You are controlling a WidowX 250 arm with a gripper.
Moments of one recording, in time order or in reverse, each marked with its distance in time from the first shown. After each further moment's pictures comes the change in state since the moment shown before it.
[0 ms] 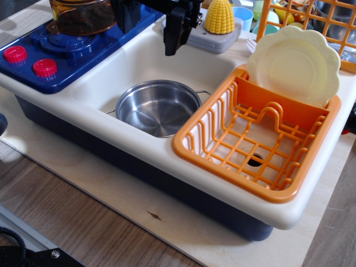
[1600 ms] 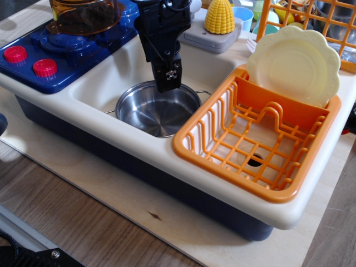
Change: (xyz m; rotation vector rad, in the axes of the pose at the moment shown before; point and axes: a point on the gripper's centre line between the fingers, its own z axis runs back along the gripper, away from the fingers) arm 0.018 0.002 -0.072 -0.112 -0.118 -0.682
